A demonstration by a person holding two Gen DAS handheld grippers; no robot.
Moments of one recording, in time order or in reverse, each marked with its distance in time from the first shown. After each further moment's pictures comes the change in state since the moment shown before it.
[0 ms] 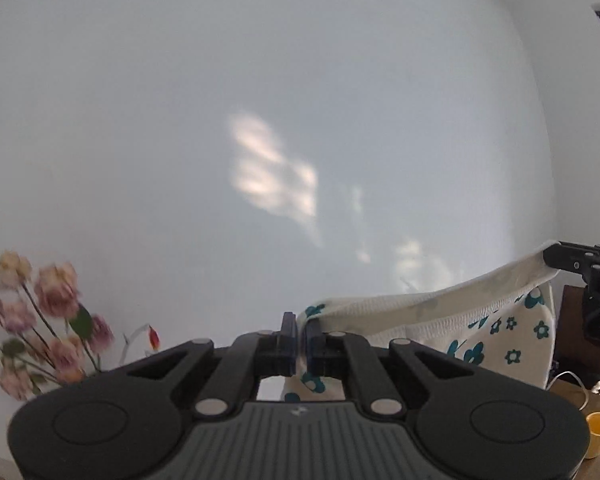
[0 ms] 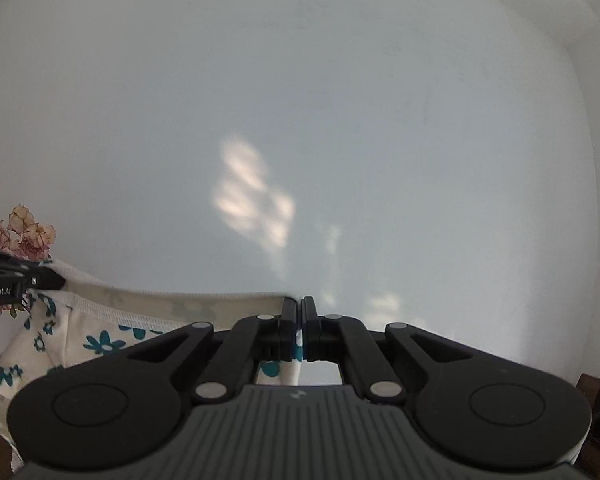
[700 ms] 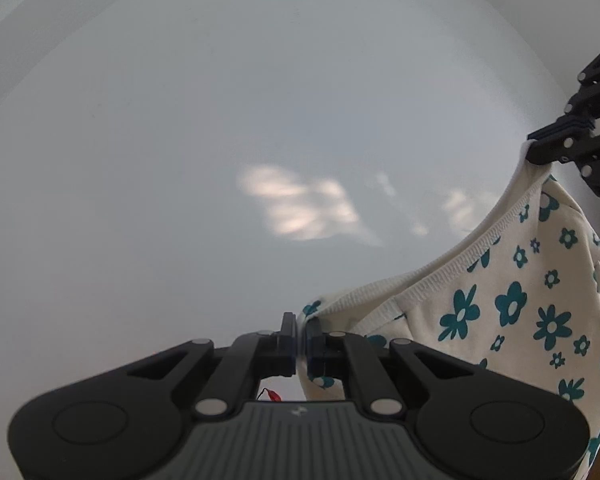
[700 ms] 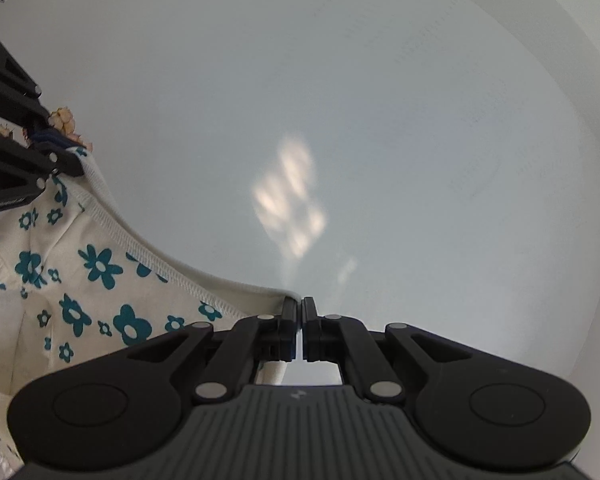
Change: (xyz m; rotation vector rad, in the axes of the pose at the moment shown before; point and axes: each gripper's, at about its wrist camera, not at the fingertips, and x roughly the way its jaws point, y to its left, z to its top) left arm -0.026 -0.025 -0.012 0.424 -0.079 0.161; right arm 0.006 0.058 0.010 -0.359 -0.054 -0.004
